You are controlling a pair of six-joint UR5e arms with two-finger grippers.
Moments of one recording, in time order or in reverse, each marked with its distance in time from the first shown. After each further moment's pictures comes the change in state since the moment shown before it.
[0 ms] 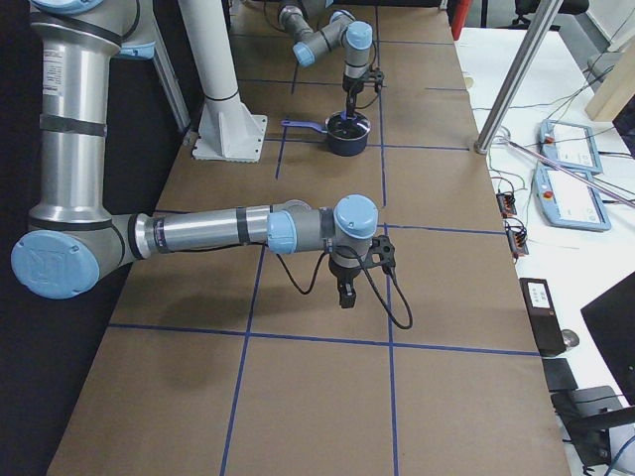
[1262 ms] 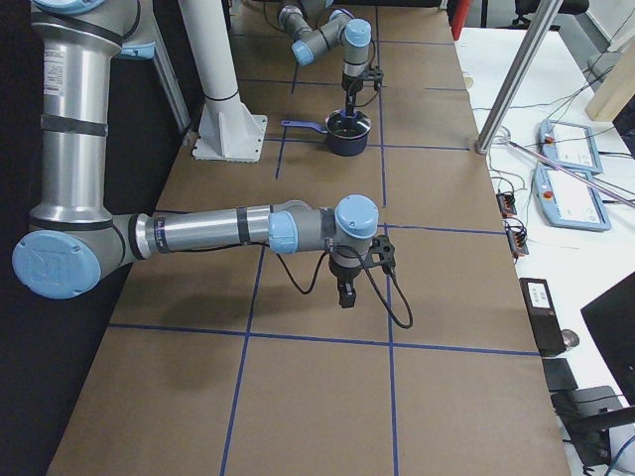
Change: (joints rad) left arm -0.006 0.002 -0.057 0.005 0.001 -0.008; right arm -0.008 0.001 -0.002 0.001 -0.002 -0.001
